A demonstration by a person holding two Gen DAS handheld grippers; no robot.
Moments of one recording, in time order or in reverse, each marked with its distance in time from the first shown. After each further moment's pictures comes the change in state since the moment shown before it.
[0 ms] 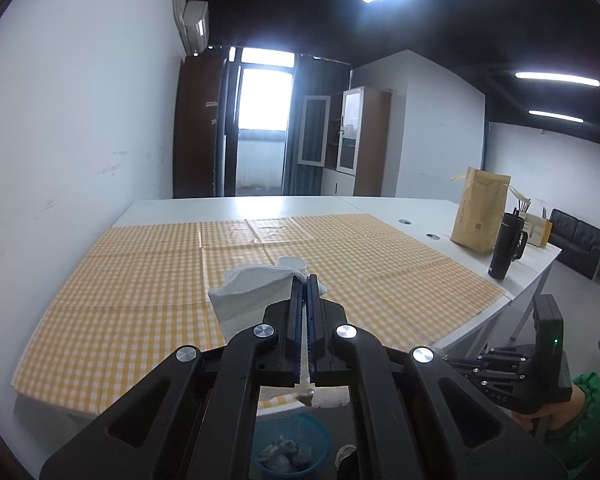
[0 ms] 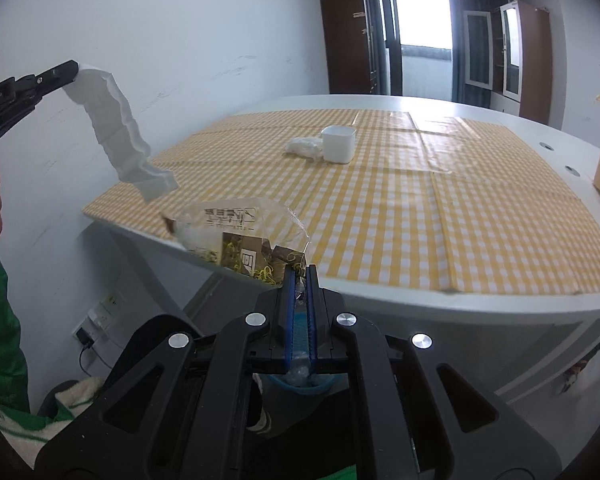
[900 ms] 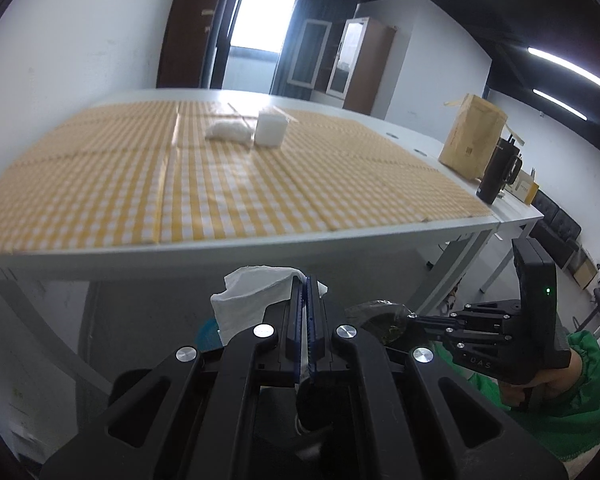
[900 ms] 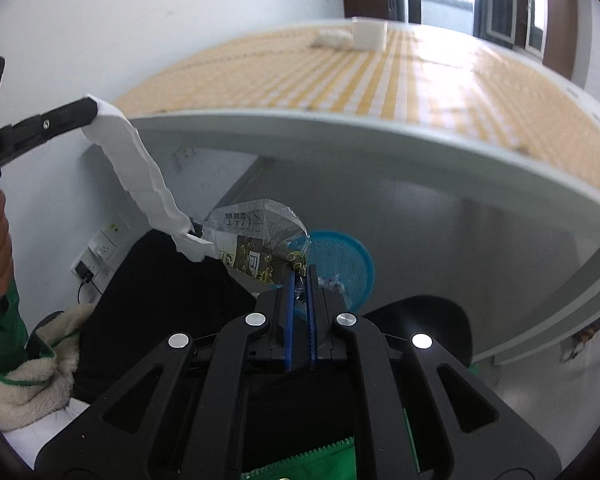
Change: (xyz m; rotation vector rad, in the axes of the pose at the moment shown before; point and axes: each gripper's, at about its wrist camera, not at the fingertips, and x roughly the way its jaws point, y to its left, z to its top) left arm 0.057 0.010 -0.165 -0.133 0.291 -0.113; right arm 0.070 0.021 -0.095 0.006 0.254 0.020
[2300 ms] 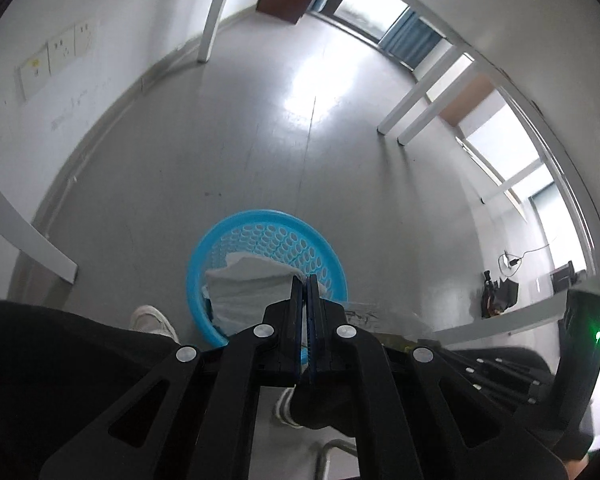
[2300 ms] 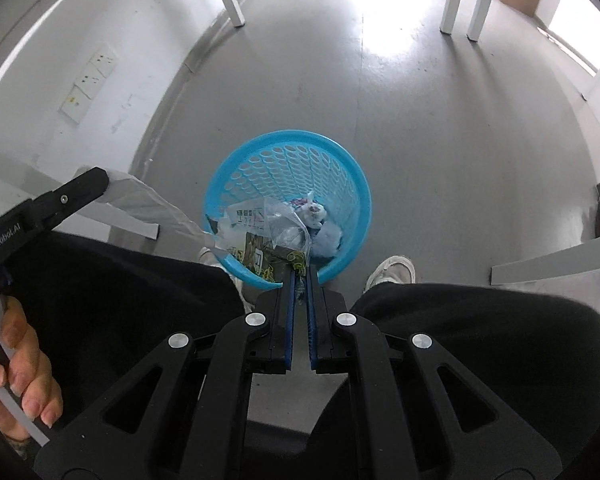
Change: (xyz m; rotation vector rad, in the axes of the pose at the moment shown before) left arm 0.261 0.134 -0.102 -0.479 0.302 0.161; right arm 0.283 -0.052 -0.012 0.234 0.399 -0.109
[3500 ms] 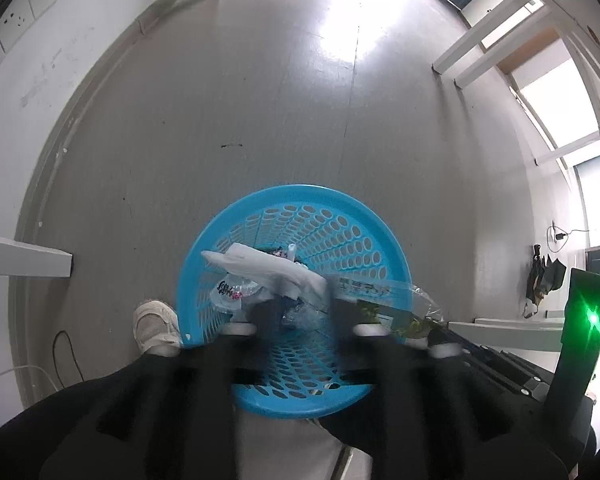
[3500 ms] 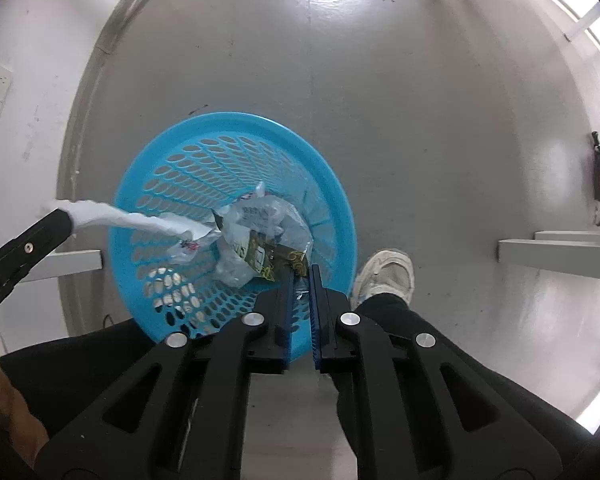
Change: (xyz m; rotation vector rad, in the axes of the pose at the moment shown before) left arm 0.150 0.017 0.051 -0.012 0.258 0.149; right arm 0.159 -0.038 0.076 0.168 0.202 -0.075
